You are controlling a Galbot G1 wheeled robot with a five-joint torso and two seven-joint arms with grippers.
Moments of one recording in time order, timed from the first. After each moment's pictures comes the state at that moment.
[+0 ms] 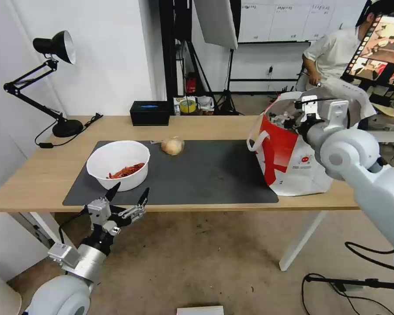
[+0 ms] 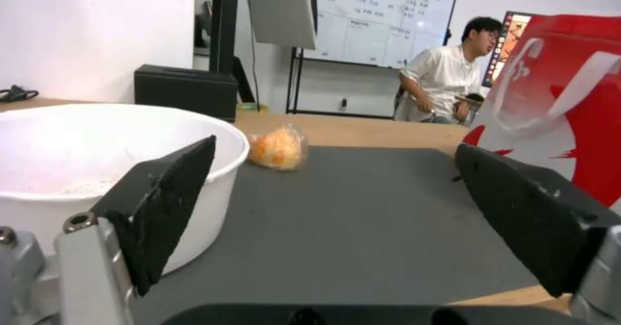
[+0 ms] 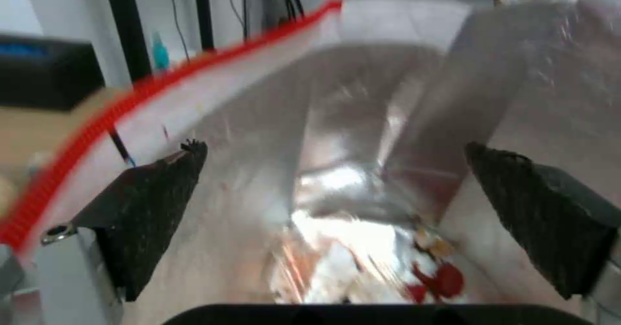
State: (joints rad) left arm 1.62 -0.90 -0.49 -2.22 -0.65 -0.15 -0.07; right arm -0.51 0.66 0.10 1.90 1.12 -0.63 0.51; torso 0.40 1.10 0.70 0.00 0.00
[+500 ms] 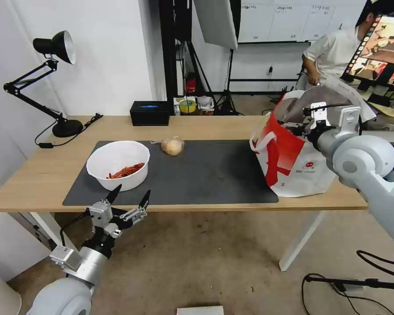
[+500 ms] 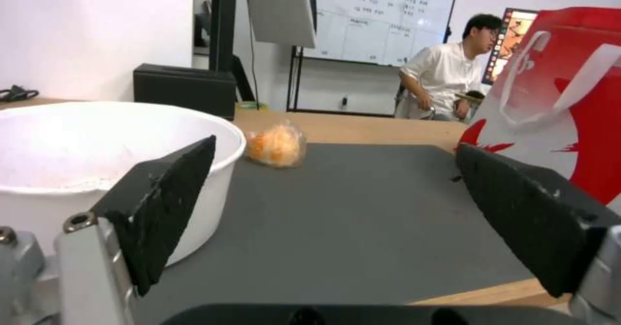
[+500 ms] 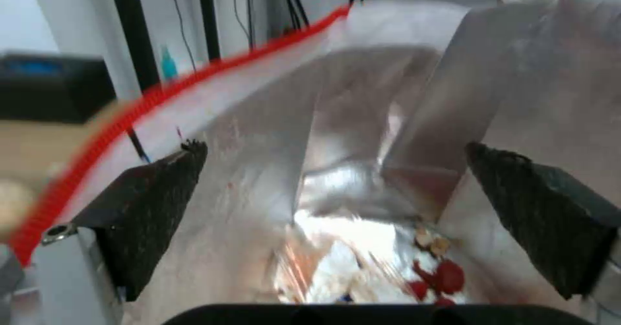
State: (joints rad) left arm 1.64 -0.92 -0.49 -2.23 -0.63 -0.15 -0.07; right arm -0.58 0.64 0.17 1.93 1.15 -0.56 0.49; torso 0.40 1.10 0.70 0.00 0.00
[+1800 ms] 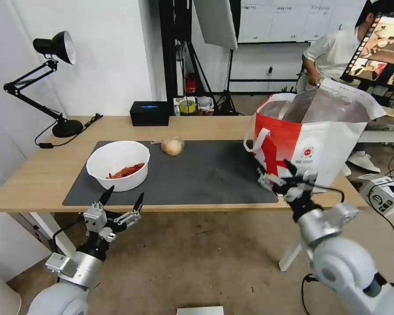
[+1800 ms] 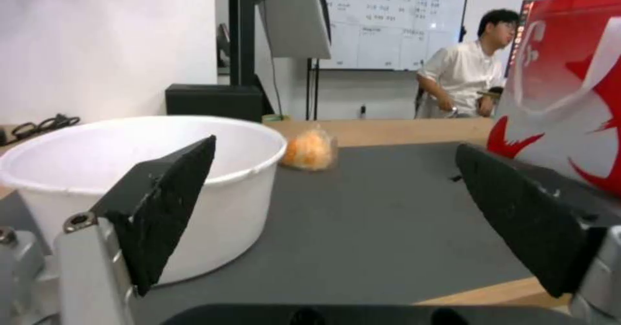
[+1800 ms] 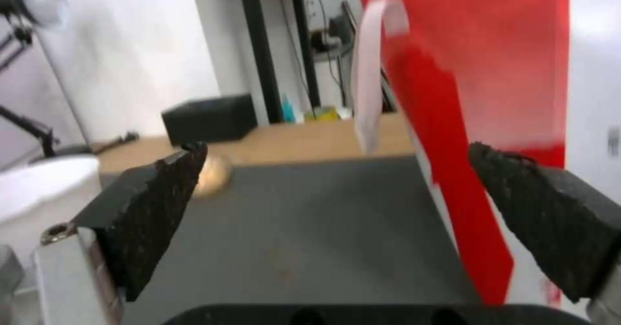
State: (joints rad) left arm 1.66 -0.95 -0.54 -2.15 -0.53 -0.24 -0.02; right arm -1.40 0.90 0.39 2.21 0.72 -0.03 0.24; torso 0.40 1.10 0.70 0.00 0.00
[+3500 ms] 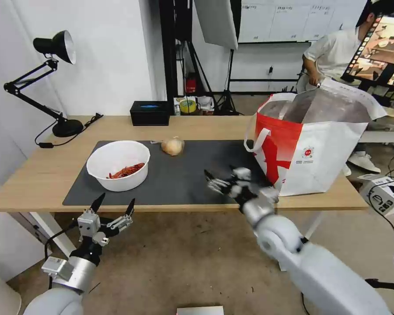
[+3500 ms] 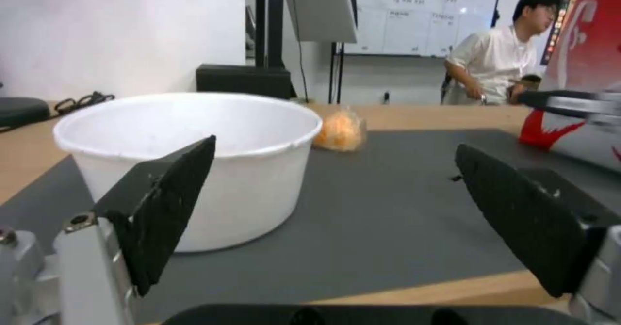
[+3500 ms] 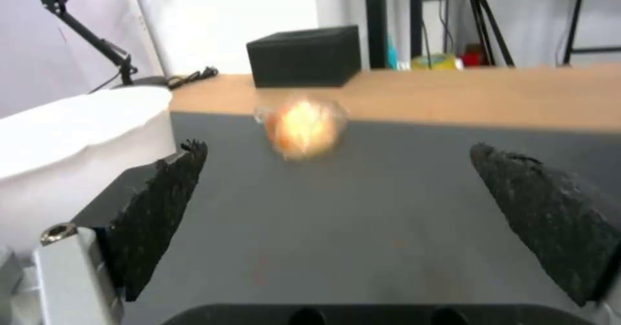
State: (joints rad) left arm 1.69 -0.98 -0.57 -2.16 -0.54 -0.19 -0.05; right arm -0.69 1.03 -0.22 1.76 0.80 -0.11 0.26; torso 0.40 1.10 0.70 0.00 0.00
